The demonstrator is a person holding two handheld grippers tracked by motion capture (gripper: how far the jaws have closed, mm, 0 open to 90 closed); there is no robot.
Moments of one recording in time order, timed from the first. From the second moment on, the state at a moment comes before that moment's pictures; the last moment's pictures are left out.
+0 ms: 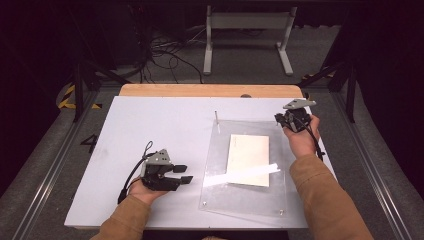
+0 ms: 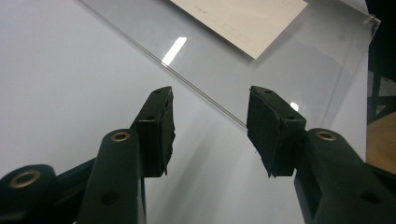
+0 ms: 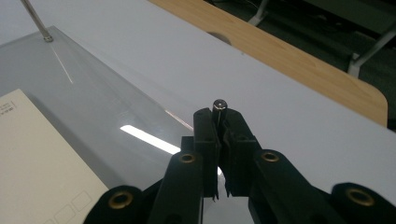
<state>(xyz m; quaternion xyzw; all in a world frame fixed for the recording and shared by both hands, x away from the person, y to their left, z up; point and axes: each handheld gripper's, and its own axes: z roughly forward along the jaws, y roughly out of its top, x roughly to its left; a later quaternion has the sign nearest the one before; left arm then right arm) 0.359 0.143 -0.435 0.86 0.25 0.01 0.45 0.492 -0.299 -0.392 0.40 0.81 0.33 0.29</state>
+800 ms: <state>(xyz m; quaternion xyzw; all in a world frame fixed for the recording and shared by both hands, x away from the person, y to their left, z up) 0.361 0.143 -0.438 0.86 0.25 0.01 0.45 0.500 -0.264 -0.422 0.40 0.81 0.36 0.24</state>
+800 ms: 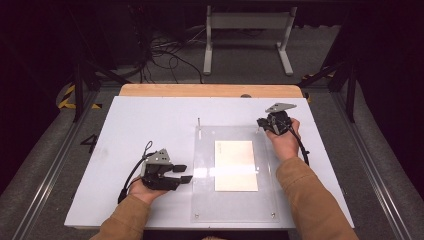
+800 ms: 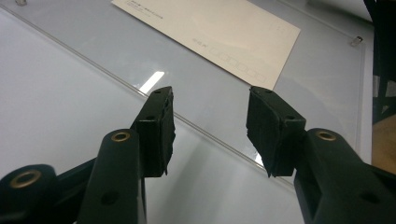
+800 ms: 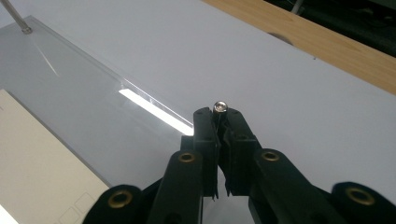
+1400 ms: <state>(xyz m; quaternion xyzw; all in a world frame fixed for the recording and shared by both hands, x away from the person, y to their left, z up) 0.363 0.140 -0.437 0.85 0.26 0.04 0.45 0.470 -0.296 -0.405 0.35 0.80 0.43 0.20</state>
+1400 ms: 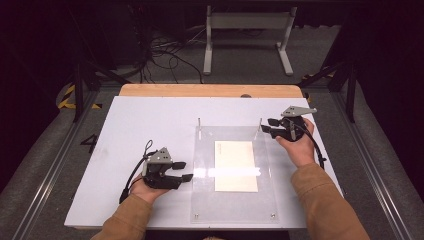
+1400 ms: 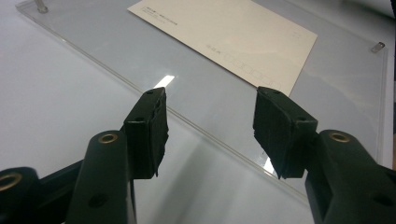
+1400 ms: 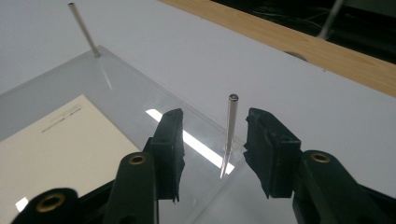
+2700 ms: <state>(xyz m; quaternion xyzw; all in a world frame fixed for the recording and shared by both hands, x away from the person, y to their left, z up) 0.362 0.144 -0.439 0.85 0.27 0.04 0.45 0.507 -0.274 -0.423 0.38 0.82 0.38 0.21</state>
